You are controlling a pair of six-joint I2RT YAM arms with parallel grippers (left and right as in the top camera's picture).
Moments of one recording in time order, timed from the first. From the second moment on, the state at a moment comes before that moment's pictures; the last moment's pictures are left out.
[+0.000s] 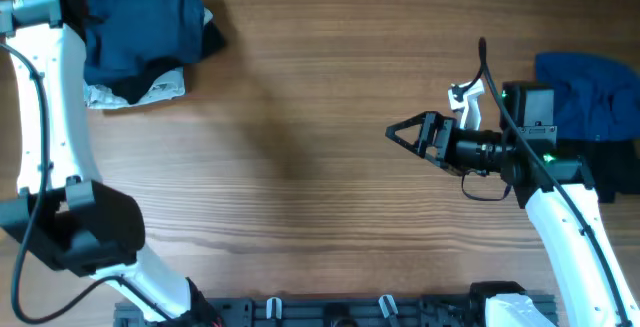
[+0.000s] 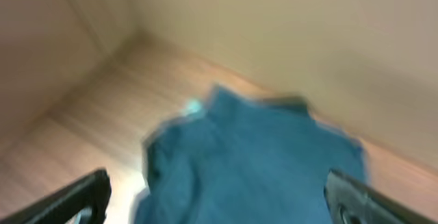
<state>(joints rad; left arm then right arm) 0.22 1.90 1.95 -0.70 -0.24 -0.19 0.03 1.18 0.89 -0.70 -0.84 0.45</state>
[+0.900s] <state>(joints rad) 0.17 1.87 1.74 -0.66 -0.38 -0.24 0.03 1.18 0.89 -0.69 -0.84 0.44</state>
